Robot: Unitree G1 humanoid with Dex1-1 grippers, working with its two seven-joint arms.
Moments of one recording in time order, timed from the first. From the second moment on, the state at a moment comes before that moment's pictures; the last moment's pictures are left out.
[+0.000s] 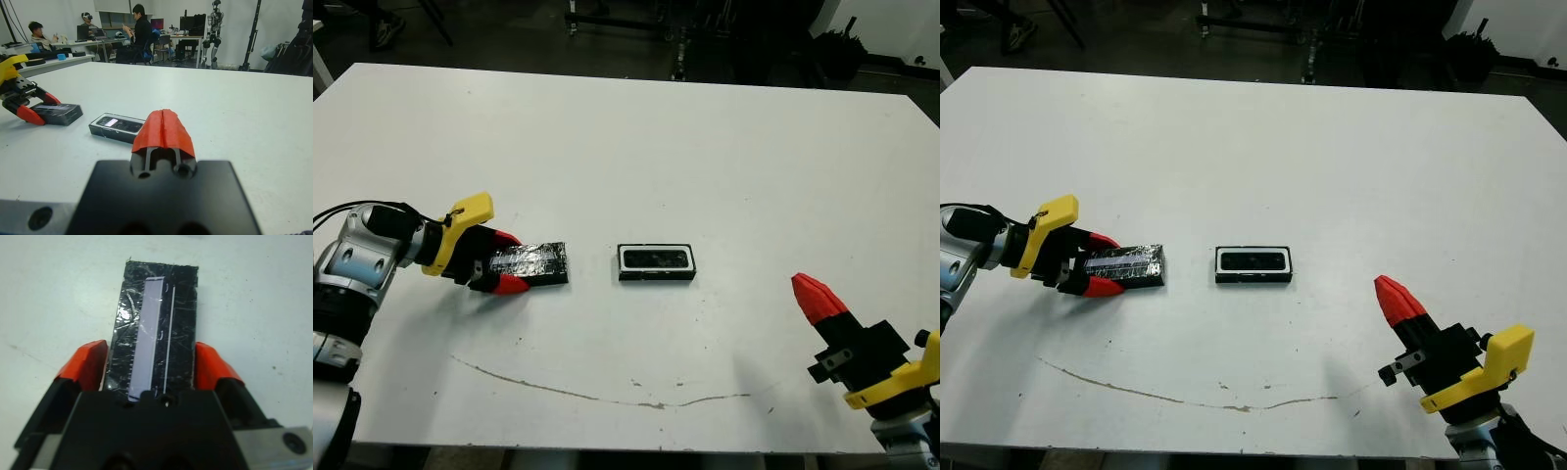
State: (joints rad) left arm -0.62 0.72 -0.23 0.57 -0.06 0.17 -1.39; right arm 0.43 -0.33 -0.22 -0.49 0.52 0.07 0.55
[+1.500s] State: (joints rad) left arm -0.84 0.41 -0.22 0.94 -0.05 0.04 -1.33; right arm 0.45 -0.33 -0.19 -0.51 0.50 0.07 0.51
